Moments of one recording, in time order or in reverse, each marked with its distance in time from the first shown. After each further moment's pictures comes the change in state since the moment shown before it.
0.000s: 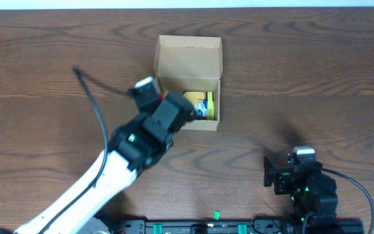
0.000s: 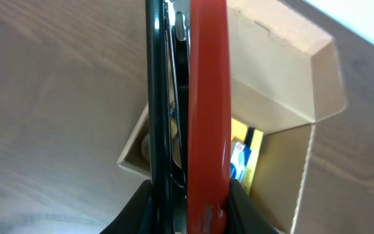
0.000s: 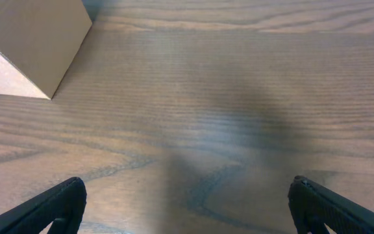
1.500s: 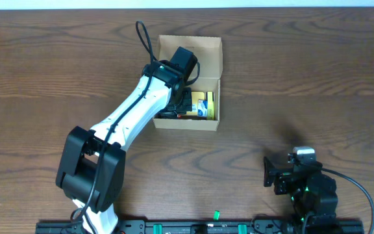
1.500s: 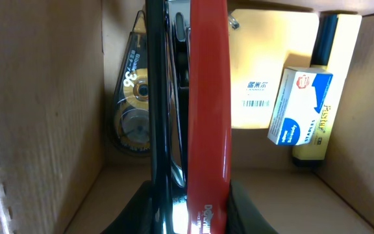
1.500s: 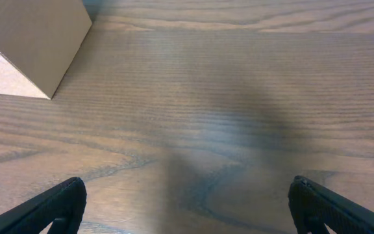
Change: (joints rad) left arm 0.206 0.584 0.344 -0.217 0.467 0.442; right arm 0.000 0.000 0.000 0.000 0.000 0.000
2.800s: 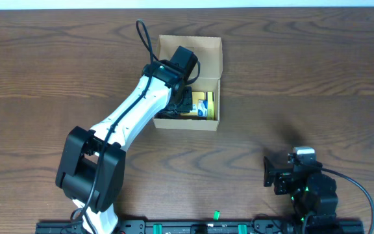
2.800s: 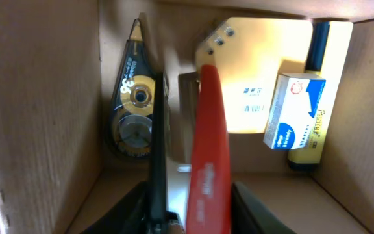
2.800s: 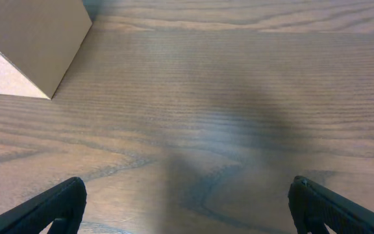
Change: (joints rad) left arm 0.000 0.000 0.000 0.015 0.000 0.003; right arm 0.000 0.000 0.000 0.000 0.000 0.000
